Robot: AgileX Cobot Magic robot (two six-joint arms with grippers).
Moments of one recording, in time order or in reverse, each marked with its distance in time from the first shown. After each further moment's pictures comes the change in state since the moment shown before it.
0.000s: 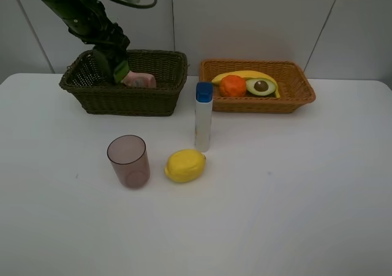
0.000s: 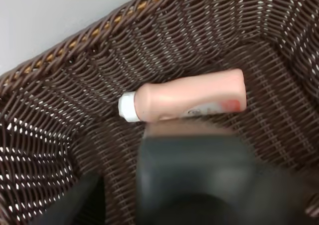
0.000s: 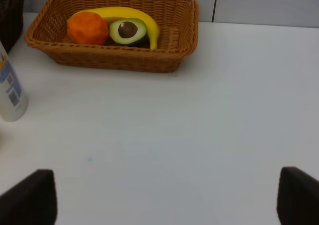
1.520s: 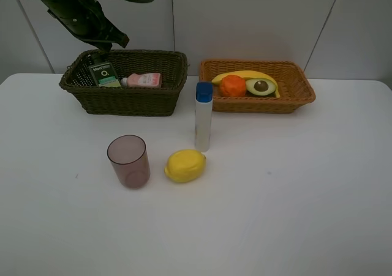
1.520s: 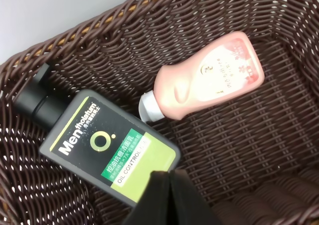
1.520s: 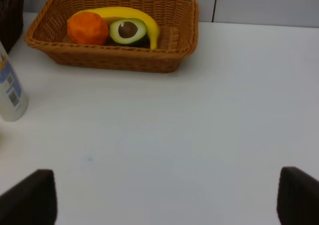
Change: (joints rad) left arm 0.000 0.000 -0.004 0.038 0.024 -0.085; right arm 0.000 0.000 0.000 0.000 0.000 0.000
